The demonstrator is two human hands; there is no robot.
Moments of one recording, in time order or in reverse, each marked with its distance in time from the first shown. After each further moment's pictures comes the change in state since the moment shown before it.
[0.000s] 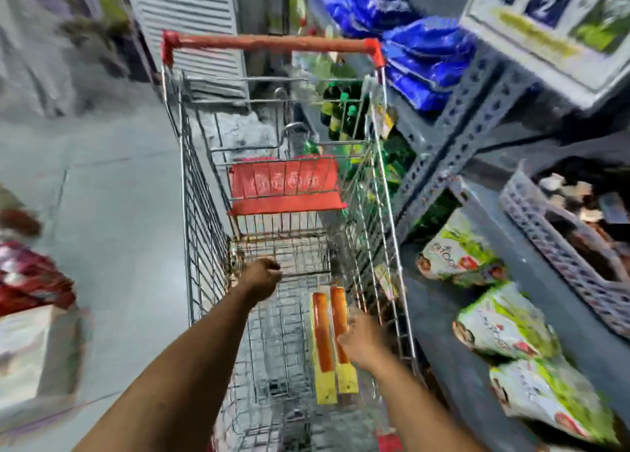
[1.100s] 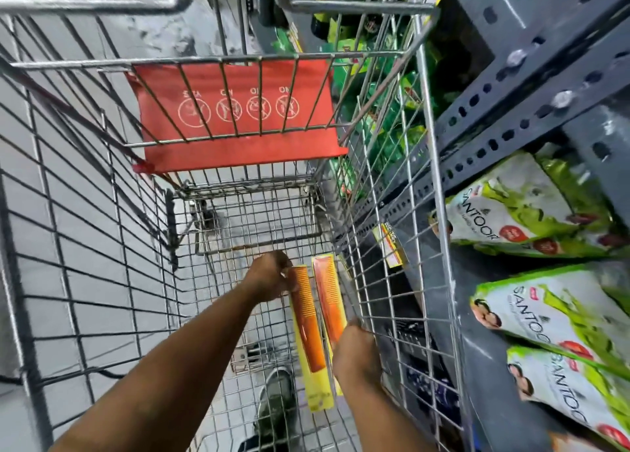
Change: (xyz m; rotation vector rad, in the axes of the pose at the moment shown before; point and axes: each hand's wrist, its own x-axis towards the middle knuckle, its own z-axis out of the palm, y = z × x) left_hand 0.132 -0.065 0.114 0.169 -0.283 0.008; right_hand 0.098 0.054 0.086 -0.369 0.067 0.379
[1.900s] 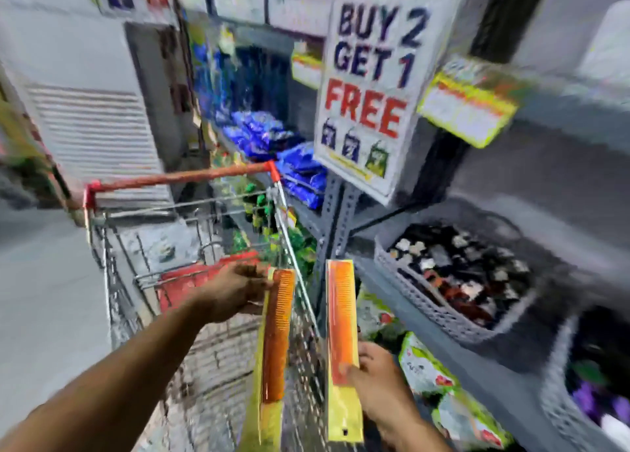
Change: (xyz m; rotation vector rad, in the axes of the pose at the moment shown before) left_hand -0.251 0.244 -0.144 -0.496 -0.192 0.461; right_hand -0.215 0.103 -0.234 1.178 0.188 -0.319
